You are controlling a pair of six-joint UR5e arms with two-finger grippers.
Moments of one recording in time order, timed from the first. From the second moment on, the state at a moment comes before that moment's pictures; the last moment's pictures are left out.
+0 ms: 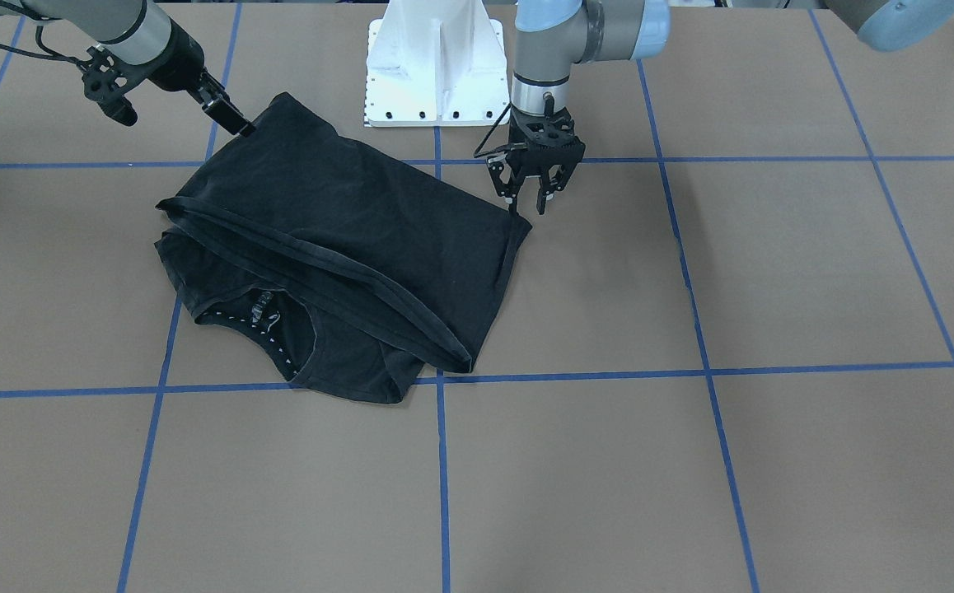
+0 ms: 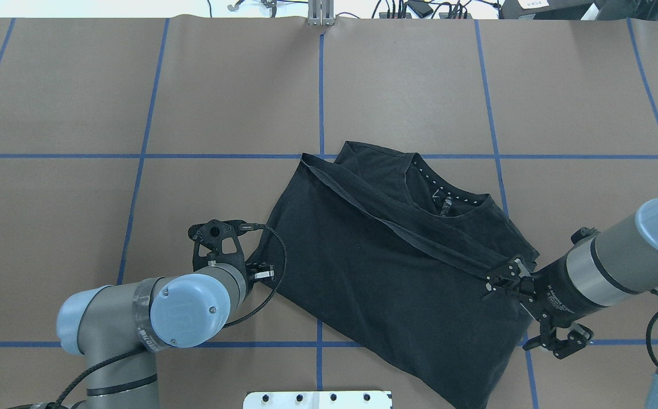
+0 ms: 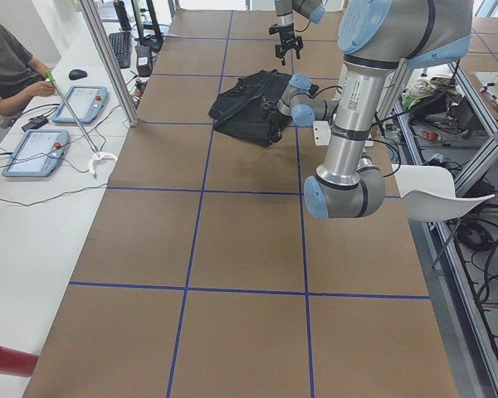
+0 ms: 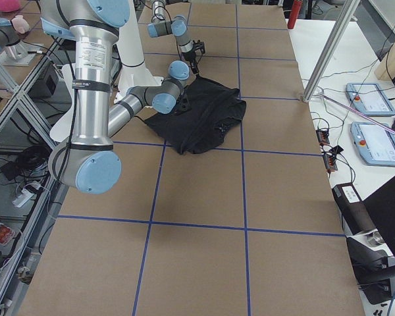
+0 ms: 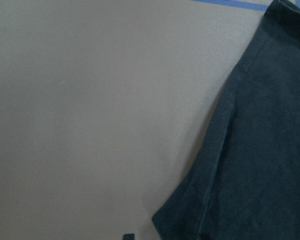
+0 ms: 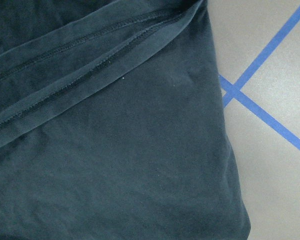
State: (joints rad) left arm -0.24 -2.02 -1.89 -1.66 -1.39 -1.52; right arm 0.53 -1.66 2.22 -1.24 2.22 2.23
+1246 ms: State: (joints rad) left arm -0.25 -2.03 -1.85 -1.68 -1.39 -1.49; right arm 0.54 -1.66 2.20 -1.24 2.22 2.21
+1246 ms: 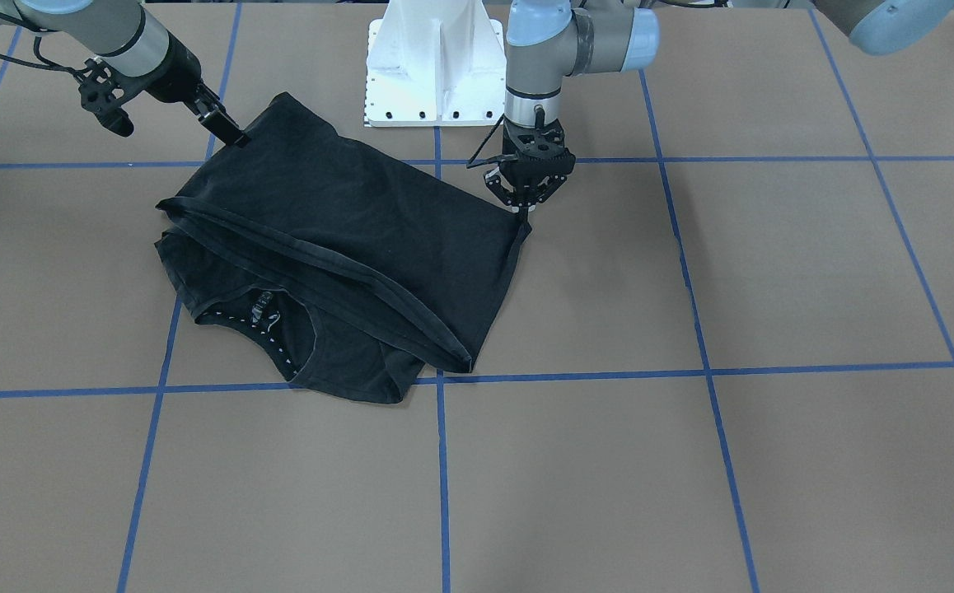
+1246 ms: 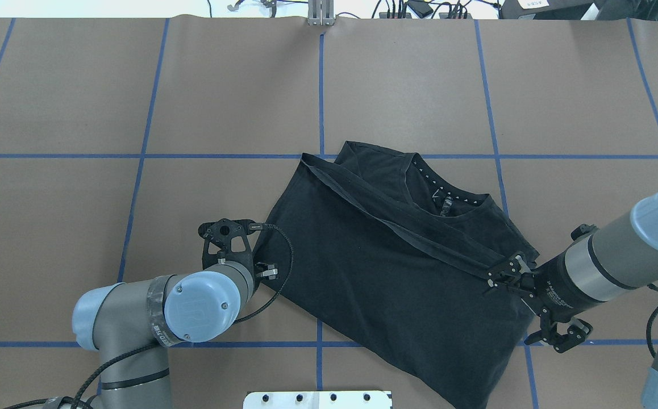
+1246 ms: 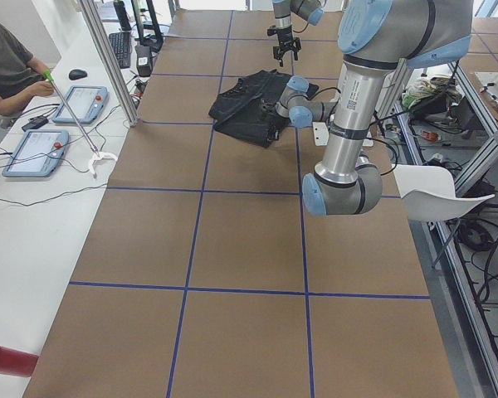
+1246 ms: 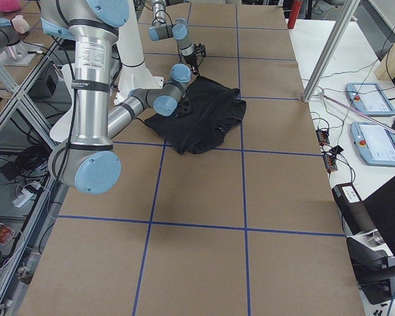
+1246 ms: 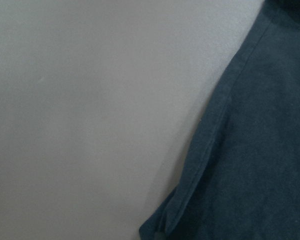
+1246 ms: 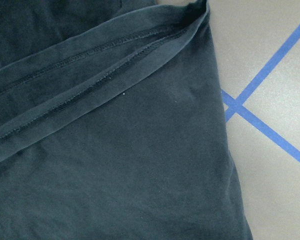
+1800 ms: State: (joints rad) left arm -0.41 -2.04 -1.81 -1.79 -1.39 -1.28; right arm 0.54 -1.64 2.20 -1.24 2.22 2.21
